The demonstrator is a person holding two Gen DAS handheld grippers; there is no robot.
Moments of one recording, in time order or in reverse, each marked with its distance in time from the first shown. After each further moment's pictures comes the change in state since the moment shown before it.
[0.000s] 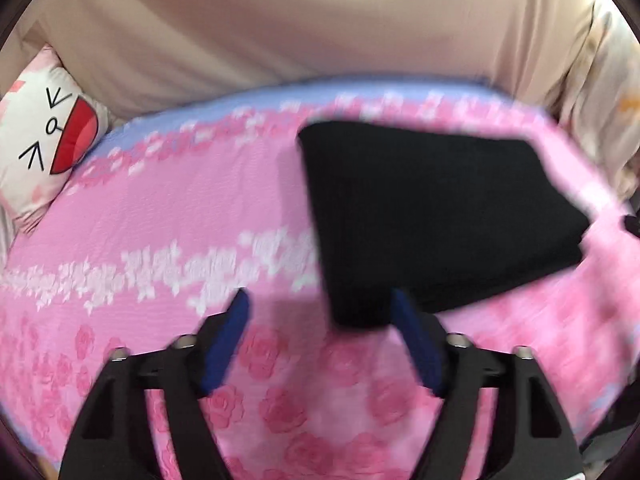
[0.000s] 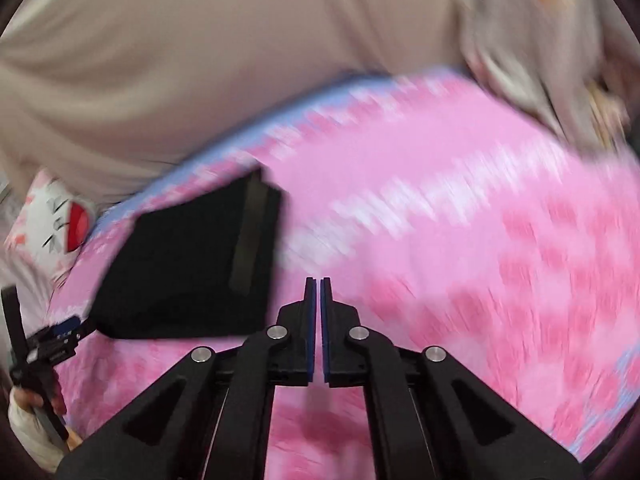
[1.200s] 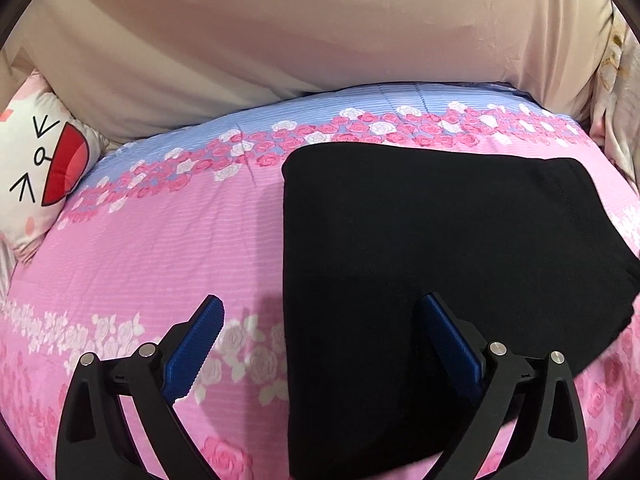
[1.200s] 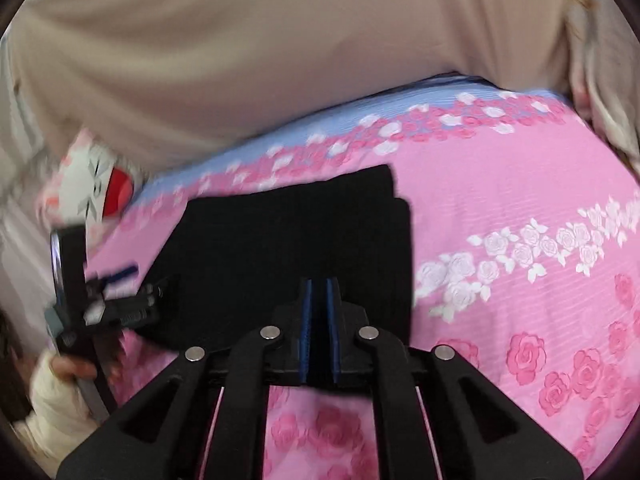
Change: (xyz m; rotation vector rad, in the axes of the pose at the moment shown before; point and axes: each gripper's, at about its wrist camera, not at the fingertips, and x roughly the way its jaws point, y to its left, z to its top) left arm 0.078 -0.030 0.037 0.028 0.012 0.108; right arm 0.067 0.035 -0.005 -0.096 0.151 0.045
